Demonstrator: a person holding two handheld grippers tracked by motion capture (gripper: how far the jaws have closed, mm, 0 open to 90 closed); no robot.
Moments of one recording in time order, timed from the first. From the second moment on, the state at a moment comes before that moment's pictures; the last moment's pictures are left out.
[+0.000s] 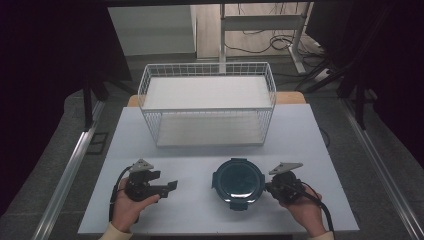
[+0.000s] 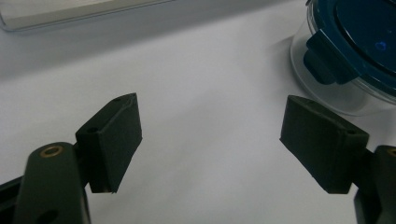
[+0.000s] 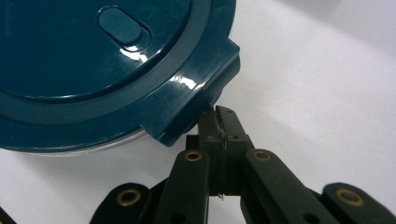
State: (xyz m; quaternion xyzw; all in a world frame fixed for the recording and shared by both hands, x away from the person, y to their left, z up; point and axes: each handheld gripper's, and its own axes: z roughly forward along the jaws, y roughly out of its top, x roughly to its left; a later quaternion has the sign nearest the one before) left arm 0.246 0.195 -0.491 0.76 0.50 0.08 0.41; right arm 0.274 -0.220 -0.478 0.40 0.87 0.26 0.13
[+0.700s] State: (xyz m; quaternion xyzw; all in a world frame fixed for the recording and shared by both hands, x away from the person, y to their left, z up) left arm 0.247 0.199 -0.490 0.75 0.51 0.09 0.41; right arm 0.283 -0.181 -0.483 0.38 0.88 0.25 0.13
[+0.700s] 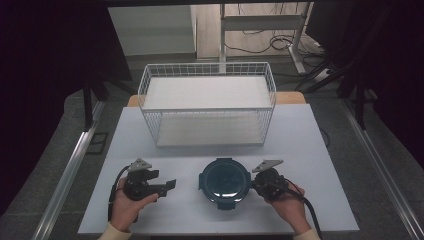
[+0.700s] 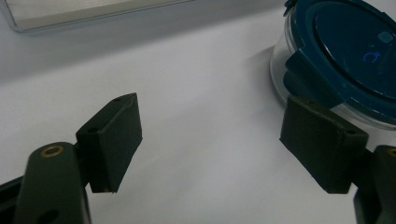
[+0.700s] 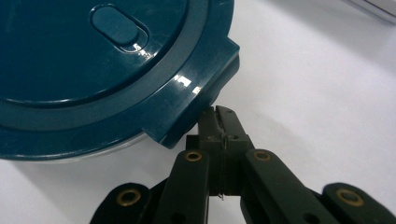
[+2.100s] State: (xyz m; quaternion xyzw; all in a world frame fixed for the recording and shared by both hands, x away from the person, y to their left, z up) left arm 0.245 0.202 -0.480 0.74 0.51 0.08 0.43; right arm 0.289 -0.210 -0.465 0.40 0.82 0.40 0.11
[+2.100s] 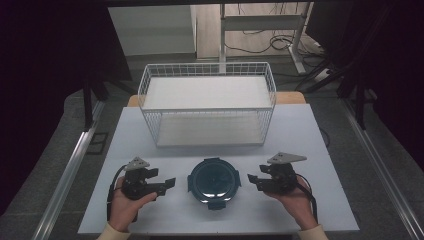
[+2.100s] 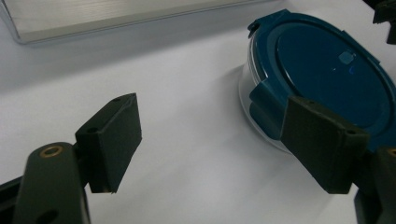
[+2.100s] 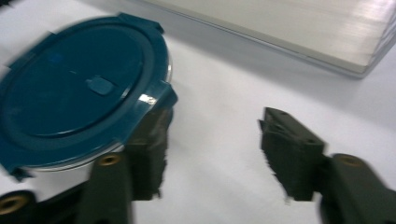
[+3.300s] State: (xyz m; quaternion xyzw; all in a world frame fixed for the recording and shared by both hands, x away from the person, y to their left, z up) left arm 0.244 0.192 -0.467 0.73 0.51 0.02 0.46; right arm 0.283 -0.198 -0.459 0.40 0.80 0.44 0.06
